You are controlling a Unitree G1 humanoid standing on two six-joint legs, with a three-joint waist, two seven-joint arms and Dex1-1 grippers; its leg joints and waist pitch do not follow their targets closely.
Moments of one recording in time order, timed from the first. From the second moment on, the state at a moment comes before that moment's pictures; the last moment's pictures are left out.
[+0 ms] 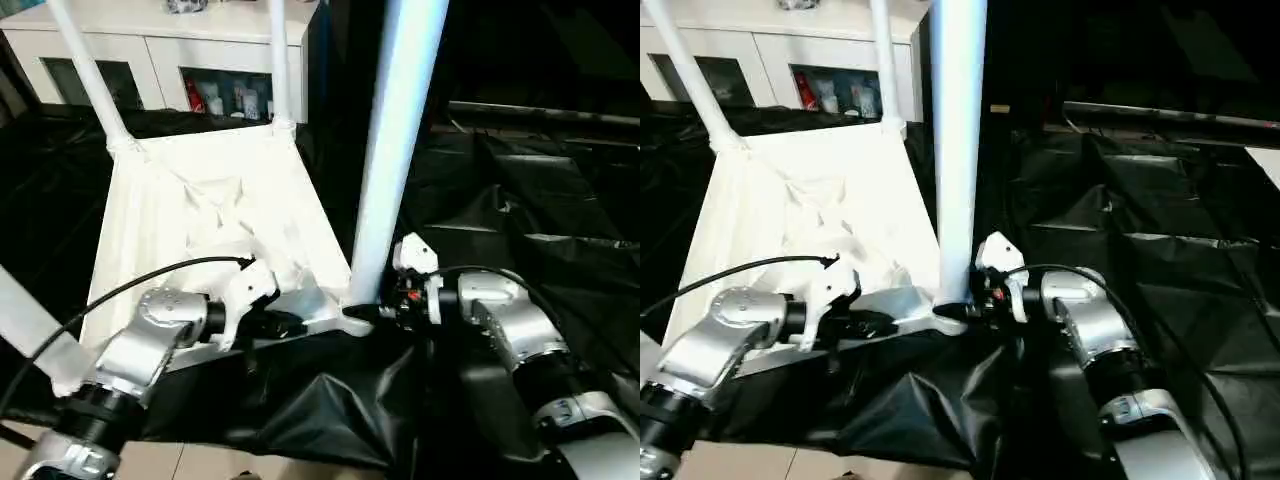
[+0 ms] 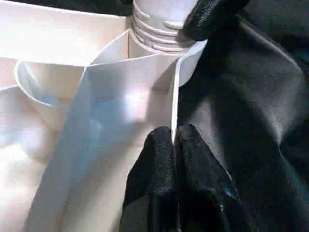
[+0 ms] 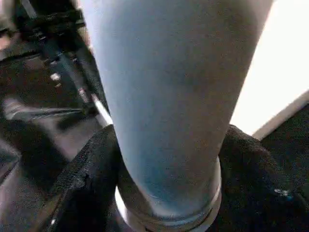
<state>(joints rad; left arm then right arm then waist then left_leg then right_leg) -0.39 0.43 -0.25 0.28 -0.10 0.33 -1.06 -0.57 -0.29 0.16 0.65 0.11 0.06 1.11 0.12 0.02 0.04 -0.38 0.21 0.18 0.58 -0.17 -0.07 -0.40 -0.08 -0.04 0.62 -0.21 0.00</state>
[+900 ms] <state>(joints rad) -0.54 0.27 -0.27 0.49 0.00 0.29 -0.85 -0.61 -0.19 0.07 0.78 0.07 0.00 0.77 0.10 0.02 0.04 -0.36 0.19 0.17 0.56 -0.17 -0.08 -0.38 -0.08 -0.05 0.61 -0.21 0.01</state>
